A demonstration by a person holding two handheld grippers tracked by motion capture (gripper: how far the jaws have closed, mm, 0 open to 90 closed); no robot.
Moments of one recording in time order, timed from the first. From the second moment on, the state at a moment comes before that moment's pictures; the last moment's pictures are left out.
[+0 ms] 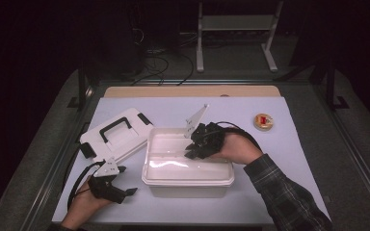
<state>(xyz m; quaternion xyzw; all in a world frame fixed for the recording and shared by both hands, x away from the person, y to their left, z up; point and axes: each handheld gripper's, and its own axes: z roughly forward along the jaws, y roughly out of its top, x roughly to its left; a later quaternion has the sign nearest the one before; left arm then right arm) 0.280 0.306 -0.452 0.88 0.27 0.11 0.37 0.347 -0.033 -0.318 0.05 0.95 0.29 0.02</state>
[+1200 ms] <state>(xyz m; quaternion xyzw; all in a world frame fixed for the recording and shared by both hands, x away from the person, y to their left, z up) 0.280 0.306 -0.452 0.88 0.27 0.11 0.37 0.349 -0.025 -0.297 0.03 0.96 0.27 0.01</state>
